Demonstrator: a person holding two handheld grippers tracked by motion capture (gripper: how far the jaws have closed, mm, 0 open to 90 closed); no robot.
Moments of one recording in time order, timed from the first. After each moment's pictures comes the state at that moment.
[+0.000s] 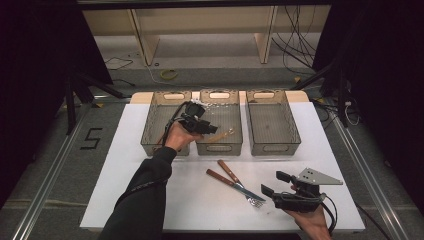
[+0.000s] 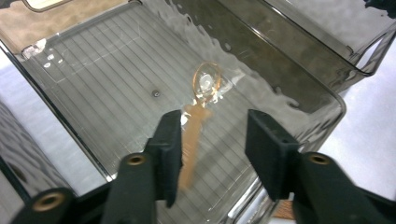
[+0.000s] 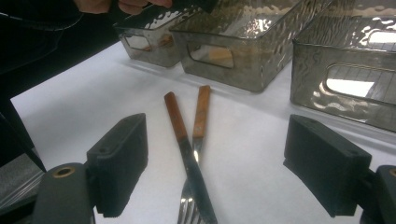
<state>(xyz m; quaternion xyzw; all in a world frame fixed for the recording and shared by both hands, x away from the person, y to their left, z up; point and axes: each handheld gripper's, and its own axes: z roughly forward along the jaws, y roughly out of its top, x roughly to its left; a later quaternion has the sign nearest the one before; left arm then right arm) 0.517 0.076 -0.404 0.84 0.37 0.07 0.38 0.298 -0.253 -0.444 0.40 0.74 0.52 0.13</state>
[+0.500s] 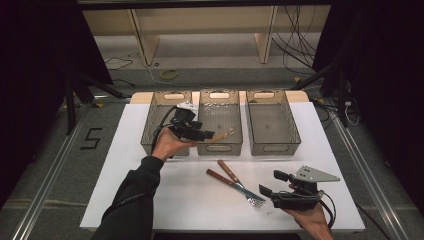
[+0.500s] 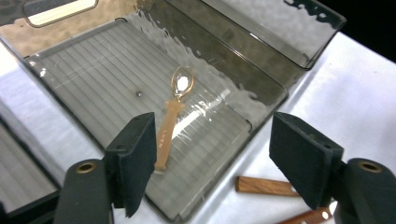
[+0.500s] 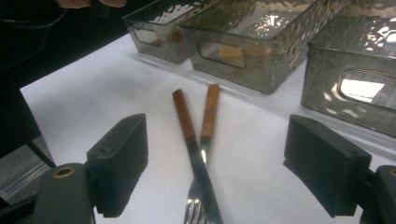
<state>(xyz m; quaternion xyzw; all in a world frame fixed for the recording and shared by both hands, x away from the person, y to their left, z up) 0.481 0.104 -0.391 0.83 0.35 0.06 0.44 0.302 -0.248 -0.438 0.38 0.76 0.51 0.12</state>
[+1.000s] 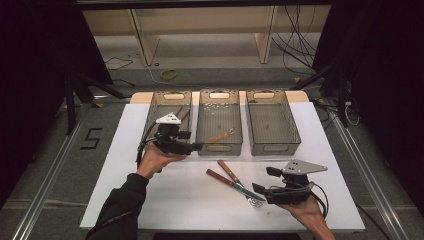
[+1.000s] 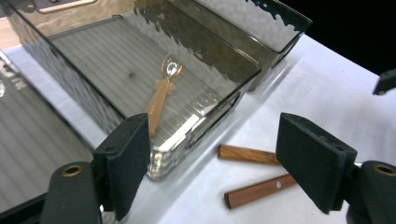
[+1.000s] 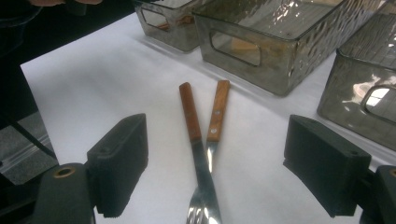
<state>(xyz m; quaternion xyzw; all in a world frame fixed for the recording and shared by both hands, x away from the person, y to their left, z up) 0.441 0.142 -0.403 0.80 0.35 0.05 0.48 0.319 -0.230 -0.428 0.35 0.80 0.48 0.11</state>
